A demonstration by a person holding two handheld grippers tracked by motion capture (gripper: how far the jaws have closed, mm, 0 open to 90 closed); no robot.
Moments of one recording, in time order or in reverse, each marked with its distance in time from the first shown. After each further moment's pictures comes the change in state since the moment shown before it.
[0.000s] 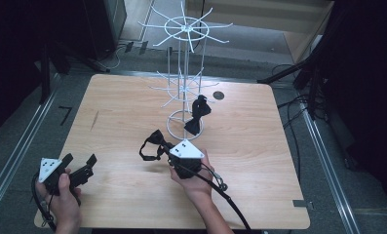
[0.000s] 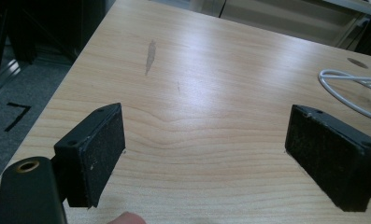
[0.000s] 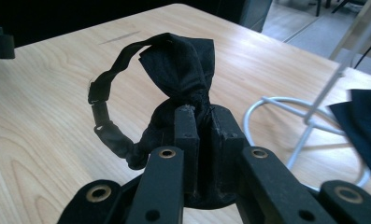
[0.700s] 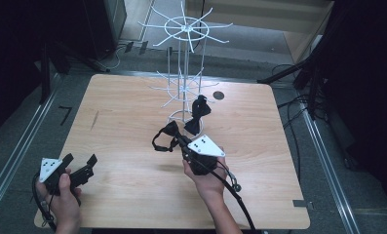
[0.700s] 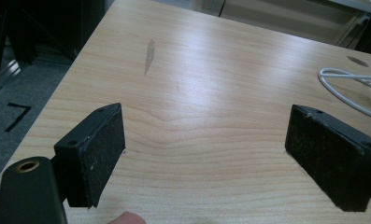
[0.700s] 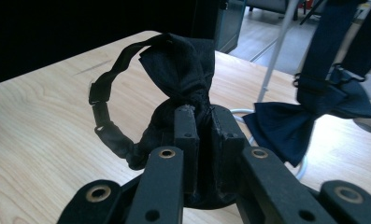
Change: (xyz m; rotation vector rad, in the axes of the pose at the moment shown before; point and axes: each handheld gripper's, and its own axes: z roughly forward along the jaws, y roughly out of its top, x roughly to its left) left arm -0.001 0.000 0.000 0.002 0.000 0.005; right arm -0.028 0.008 -0.031 -0.079 -0.075 0.066
